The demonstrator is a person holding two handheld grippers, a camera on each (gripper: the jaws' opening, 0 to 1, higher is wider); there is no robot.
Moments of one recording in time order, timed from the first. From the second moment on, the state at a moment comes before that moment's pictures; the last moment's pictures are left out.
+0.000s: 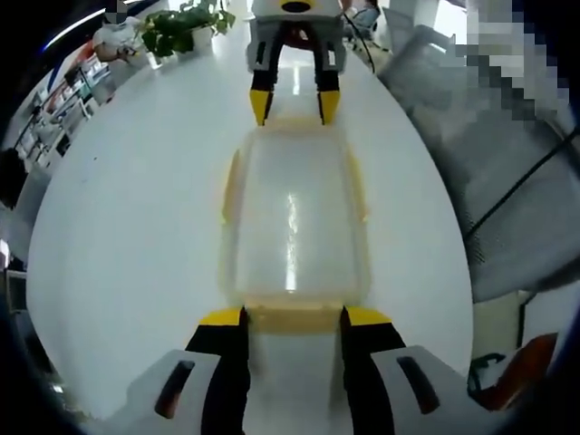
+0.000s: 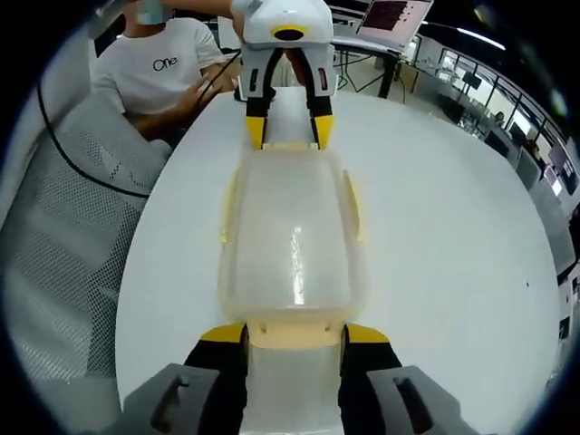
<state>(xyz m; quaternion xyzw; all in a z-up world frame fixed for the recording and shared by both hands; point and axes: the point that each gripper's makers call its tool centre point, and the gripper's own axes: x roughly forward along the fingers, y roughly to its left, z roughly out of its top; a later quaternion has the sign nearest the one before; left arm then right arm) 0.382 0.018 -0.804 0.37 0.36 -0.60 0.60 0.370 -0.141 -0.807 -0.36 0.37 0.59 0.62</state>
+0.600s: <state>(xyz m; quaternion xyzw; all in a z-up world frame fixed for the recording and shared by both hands) 0.371 0.019 -0.802 0.40 0.37 -0.59 0.60 0.362 -0.140 -0.806 -0.37 0.37 0.59 0.61</state>
